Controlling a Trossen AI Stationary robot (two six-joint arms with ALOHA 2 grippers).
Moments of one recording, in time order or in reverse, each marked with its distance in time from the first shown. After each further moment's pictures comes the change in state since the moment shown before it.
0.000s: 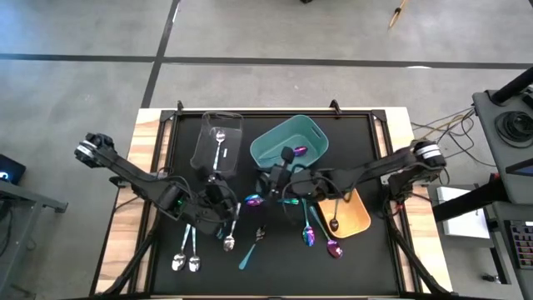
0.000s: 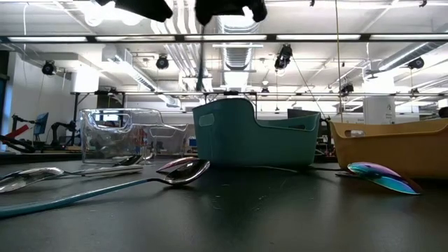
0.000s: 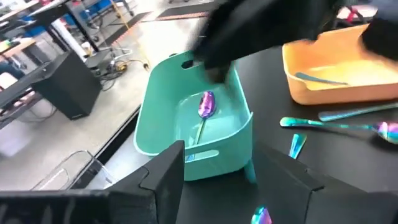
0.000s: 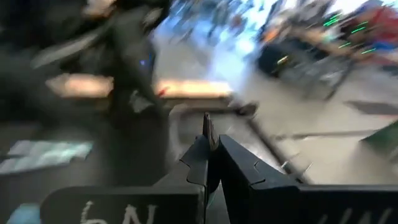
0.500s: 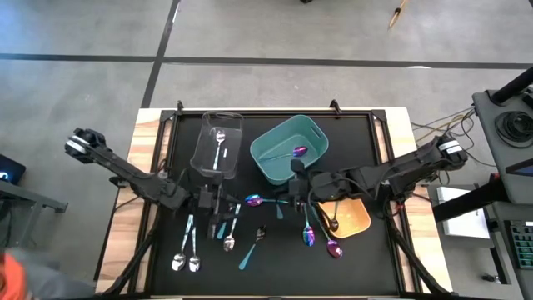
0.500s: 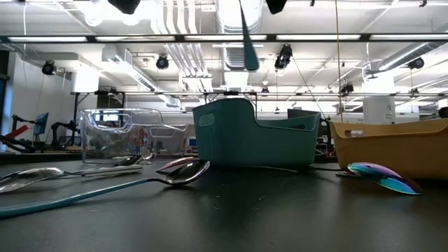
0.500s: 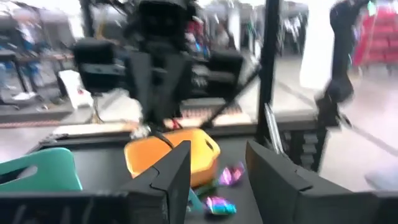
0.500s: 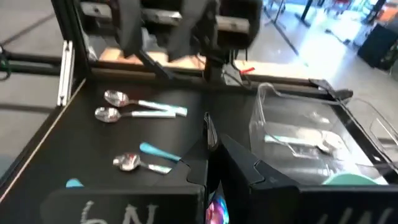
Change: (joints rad) left arm 0.031 -0.190 -0.503 1.182 0.618 0.473; right arm 0.060 -0.195 -0.118 -0.179 -0.319 0.091
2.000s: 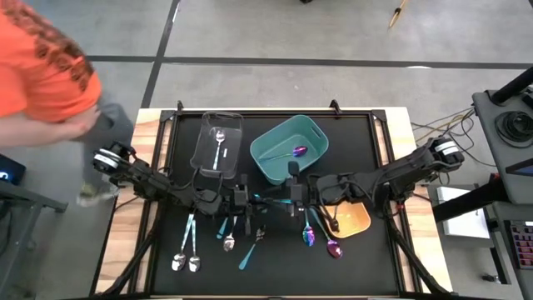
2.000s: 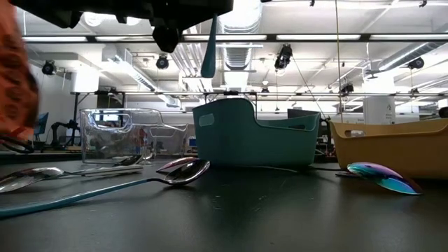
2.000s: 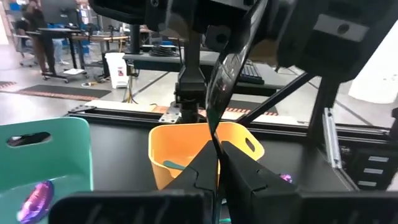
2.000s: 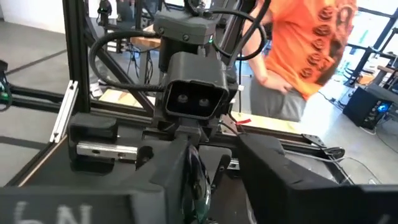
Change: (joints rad) left arm 0.117 0.427 0.141 0.252 -0.077 -0.088; right arm 0.018 0.036 -0.076 0.341 0.018 -0.155
